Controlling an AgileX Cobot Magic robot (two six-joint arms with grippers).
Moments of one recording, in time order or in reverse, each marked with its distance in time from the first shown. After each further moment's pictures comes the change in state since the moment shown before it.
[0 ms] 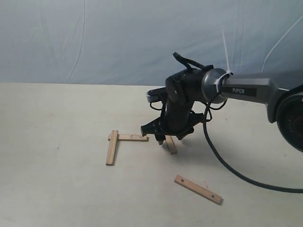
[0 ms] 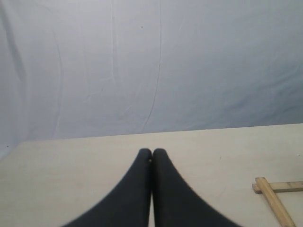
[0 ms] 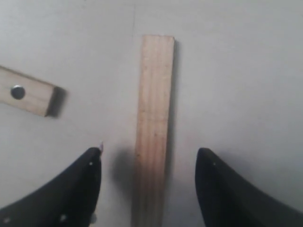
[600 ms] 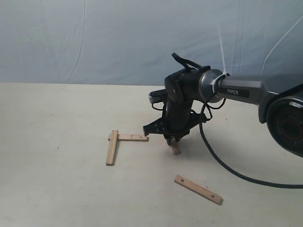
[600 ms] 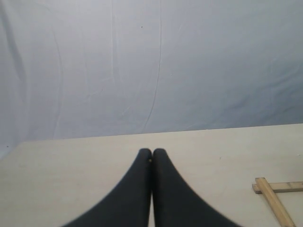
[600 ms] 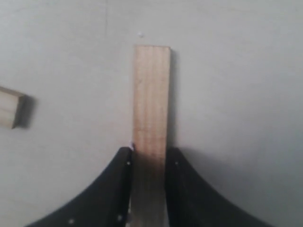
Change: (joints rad) left arm 0.000 0.000 0.000 0.000 0.000 0.000; right arm -0.012 0.049 -0.083 -0.010 0.087 0.009
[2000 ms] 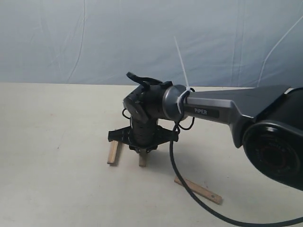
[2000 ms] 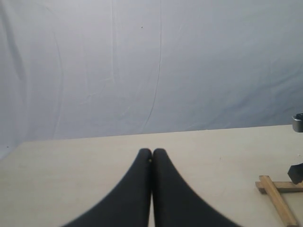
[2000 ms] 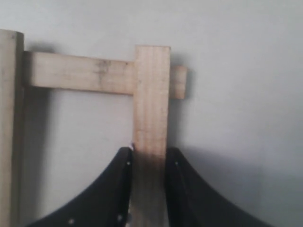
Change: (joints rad) left arm 0.000 -0.001 0.000 0.000 0.000 0.000; right arm 0.201 0.011 -0.002 -0.114 -0.045 0.526
